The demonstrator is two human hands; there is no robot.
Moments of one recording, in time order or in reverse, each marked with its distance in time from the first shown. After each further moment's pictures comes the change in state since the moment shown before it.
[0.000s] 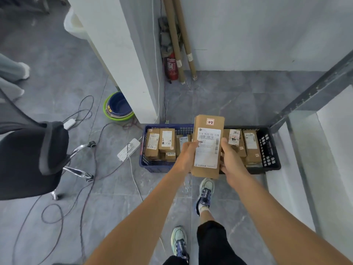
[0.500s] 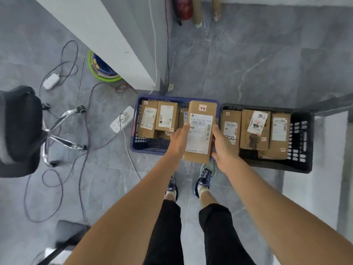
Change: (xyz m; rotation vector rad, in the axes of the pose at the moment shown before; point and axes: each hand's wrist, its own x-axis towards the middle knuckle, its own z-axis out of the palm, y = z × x) left_hand 0.246 -0.008 -0.009 0.035 0.205 -0.285; right_hand 0.270 -0.004 0.043 -0.039 -0.045 0.319
